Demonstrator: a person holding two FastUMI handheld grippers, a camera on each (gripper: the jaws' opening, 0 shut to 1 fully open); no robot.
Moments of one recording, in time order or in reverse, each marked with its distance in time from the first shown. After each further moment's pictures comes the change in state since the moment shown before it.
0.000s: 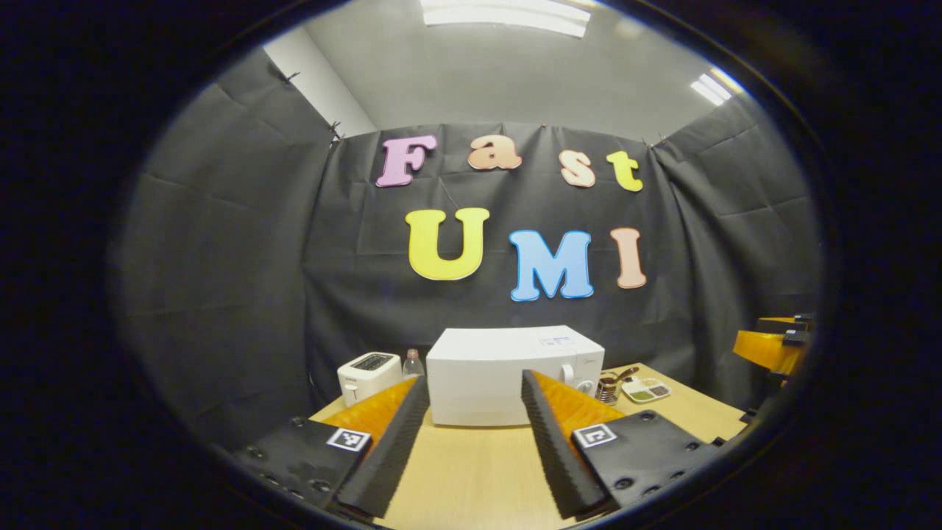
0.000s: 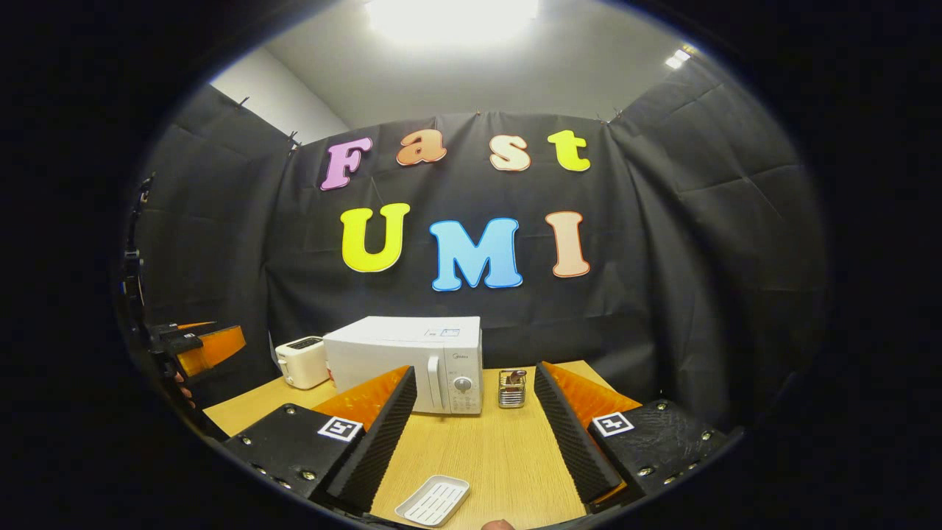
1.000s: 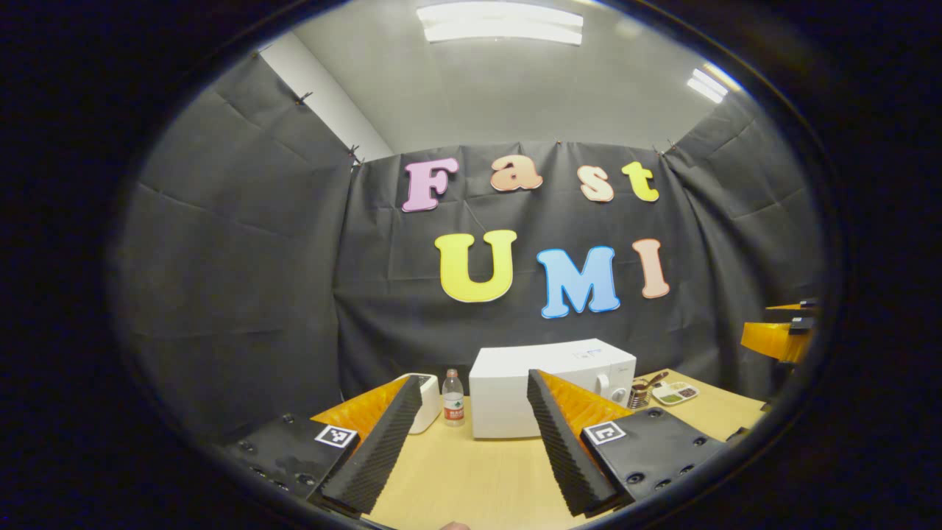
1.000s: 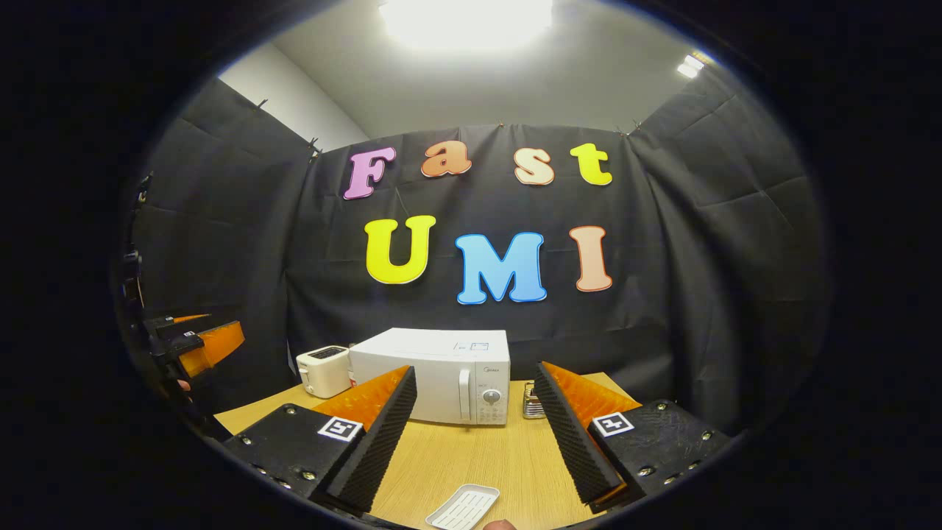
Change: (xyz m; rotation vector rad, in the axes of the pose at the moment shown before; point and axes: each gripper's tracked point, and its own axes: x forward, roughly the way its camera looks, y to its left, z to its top) left arm -0.026 0.056 0.024 0.055 -0.077 0.083; right arm -0.003 0.049 0.015 -0.020 -0.044 0.055
